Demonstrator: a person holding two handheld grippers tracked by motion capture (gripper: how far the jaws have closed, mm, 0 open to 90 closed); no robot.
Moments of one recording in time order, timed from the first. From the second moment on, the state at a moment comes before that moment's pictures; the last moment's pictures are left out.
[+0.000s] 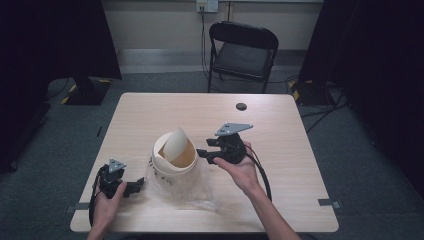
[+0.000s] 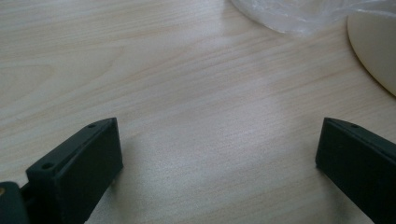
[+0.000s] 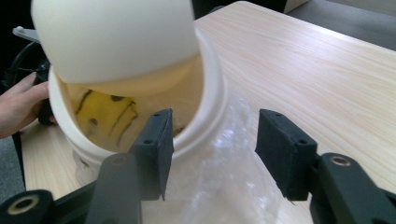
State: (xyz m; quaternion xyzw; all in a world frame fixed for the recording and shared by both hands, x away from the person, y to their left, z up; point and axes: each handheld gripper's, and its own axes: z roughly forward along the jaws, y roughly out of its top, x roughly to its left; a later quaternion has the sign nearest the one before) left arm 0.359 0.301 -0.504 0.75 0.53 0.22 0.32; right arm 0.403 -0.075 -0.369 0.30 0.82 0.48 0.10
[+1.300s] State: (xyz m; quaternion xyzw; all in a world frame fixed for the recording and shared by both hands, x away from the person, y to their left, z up) left arm 0.359 0.302 -0.504 0.75 0.53 0.22 0.32; right arm 0.391 -0.233 -0.435 0.50 0.74 0.41 0.17
